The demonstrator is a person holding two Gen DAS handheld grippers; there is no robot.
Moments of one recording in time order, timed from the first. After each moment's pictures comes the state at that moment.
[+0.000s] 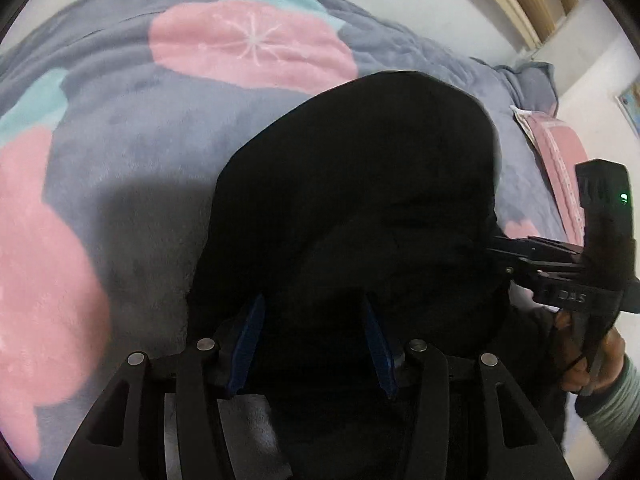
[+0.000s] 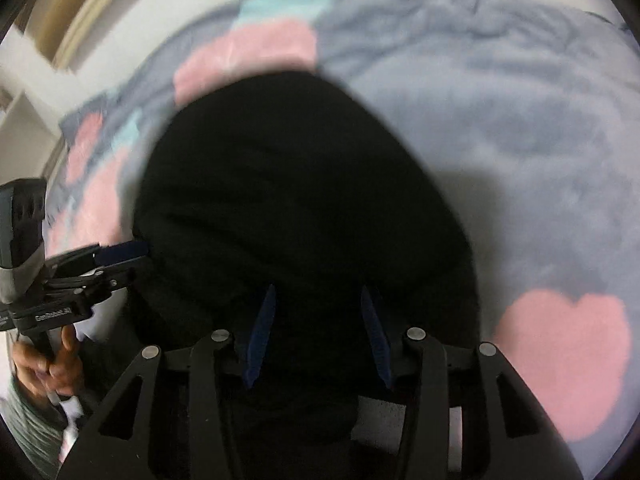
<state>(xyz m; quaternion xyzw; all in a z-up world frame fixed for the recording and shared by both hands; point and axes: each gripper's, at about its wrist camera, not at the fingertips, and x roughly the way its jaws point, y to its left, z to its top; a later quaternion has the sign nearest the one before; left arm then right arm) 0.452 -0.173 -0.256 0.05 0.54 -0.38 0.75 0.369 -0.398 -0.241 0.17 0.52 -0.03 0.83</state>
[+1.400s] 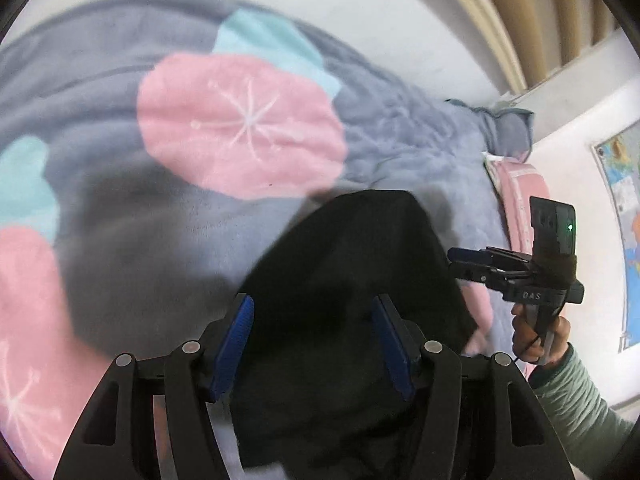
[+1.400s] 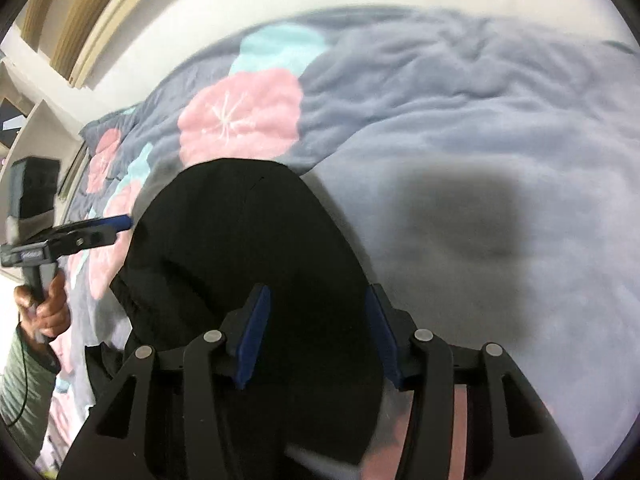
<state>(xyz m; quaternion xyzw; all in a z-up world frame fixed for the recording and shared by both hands) 0.545 -0.178 -0.204 -0.02 0.58 -0.42 0.70 0.427 -0.468 -0.214 0.19 0.54 0.05 0.82</state>
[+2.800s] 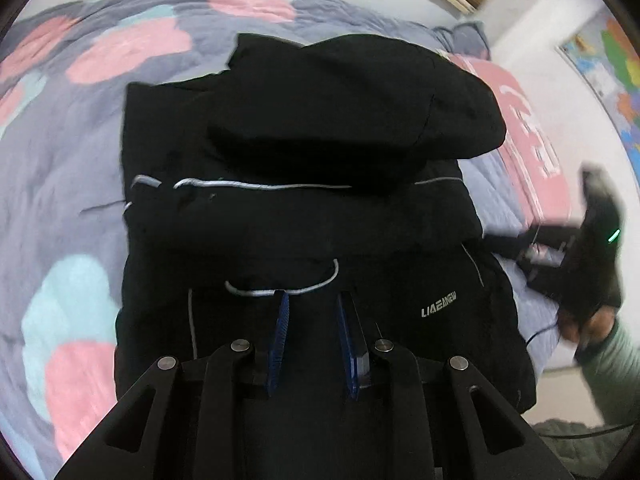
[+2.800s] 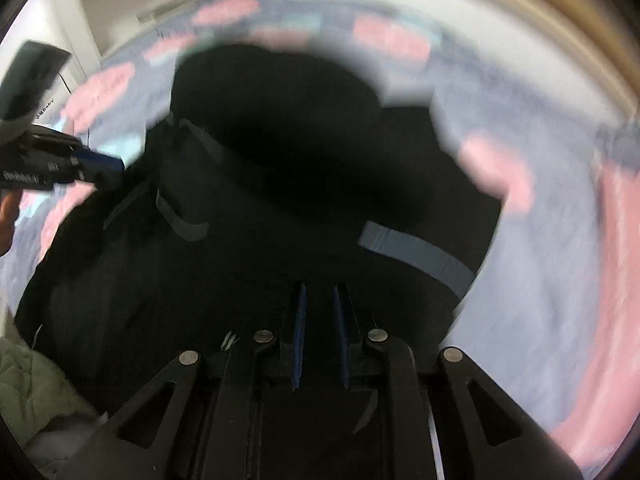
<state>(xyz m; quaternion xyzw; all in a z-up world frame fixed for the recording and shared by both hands) 0.089 0.014 -0.151 0.02 0.57 -0.35 0.75 0.004 -0.213 -0.176 -0.03 0.56 0.04 0.83</state>
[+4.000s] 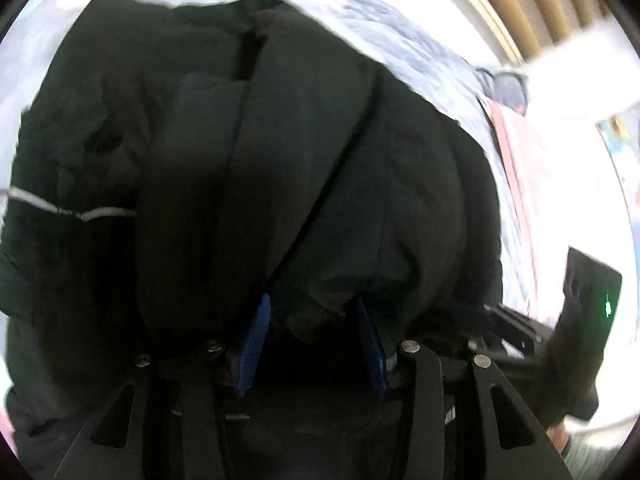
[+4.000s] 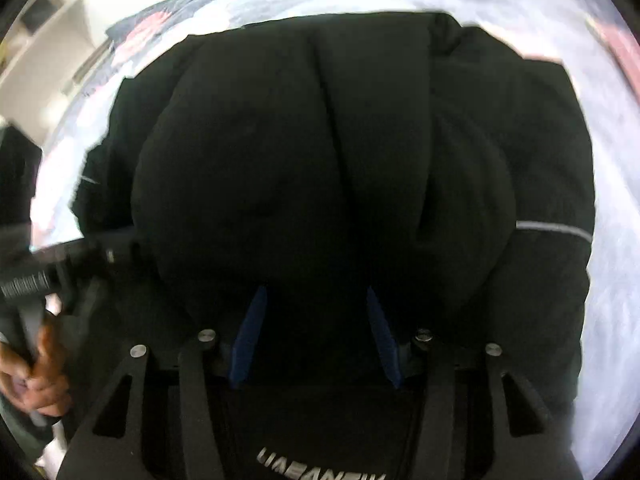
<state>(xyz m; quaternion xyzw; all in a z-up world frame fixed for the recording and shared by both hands) 0.146 -0.044 -0.249 -0.10 0.60 -0.32 0.73 0.108 -0.204 -0.253 0.10 0.56 -0.03 0.82</state>
